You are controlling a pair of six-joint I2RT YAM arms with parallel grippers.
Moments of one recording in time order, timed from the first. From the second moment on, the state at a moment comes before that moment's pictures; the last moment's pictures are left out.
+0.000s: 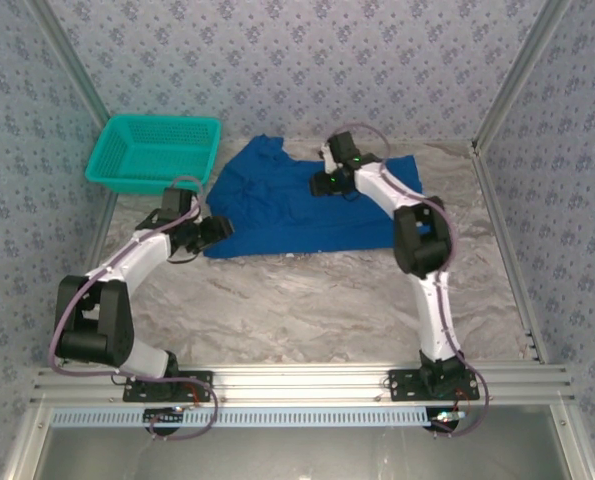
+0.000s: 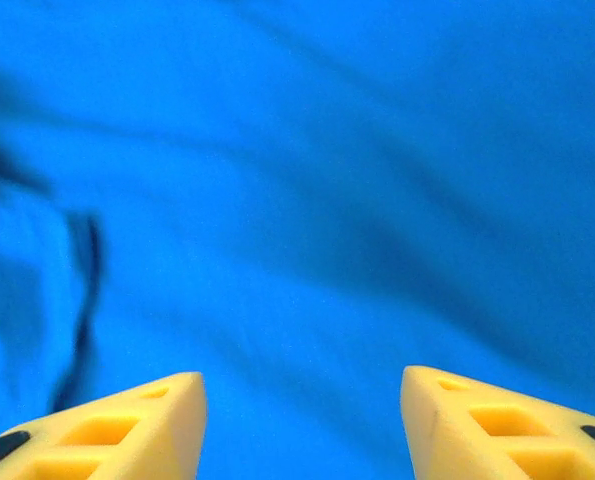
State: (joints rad) left arm -0.18 1.47 0.91 -0.39 0.29 -0.57; right arm 0.37 2.23 1.85 -0.61 -0.14 0.15
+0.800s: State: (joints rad) left arm -0.25 1.84 1.10 -0.40 0.29 -0.51; right arm -0.01 2.00 1.39 -0.83 0.07 0.22
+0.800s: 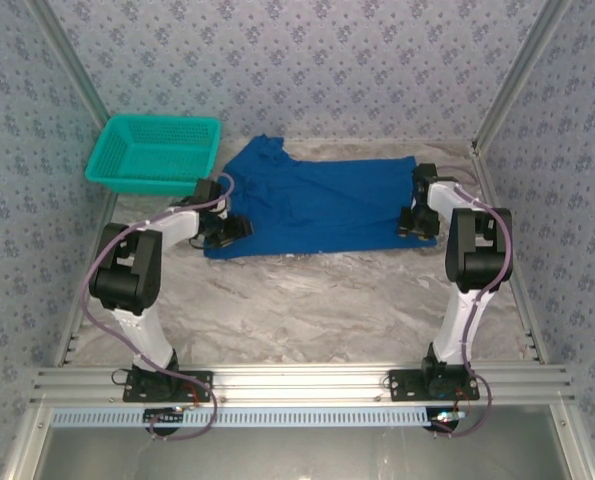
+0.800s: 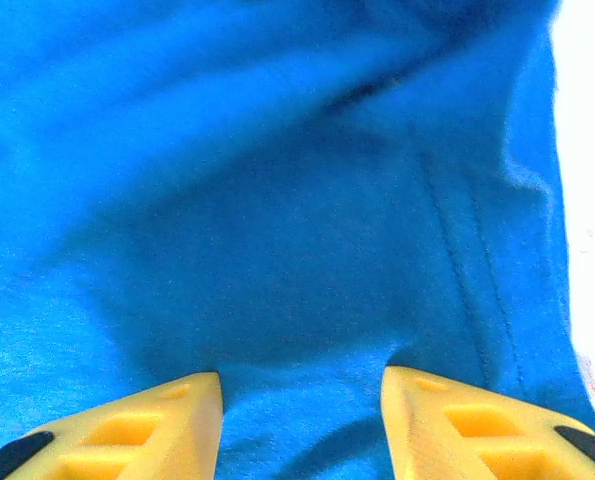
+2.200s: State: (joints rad) left arm -0.25 2.05 1.57 -0.48 0.14 -0.49; right arm 0.17 1.72 1.37 -0.69 0.06 0.26
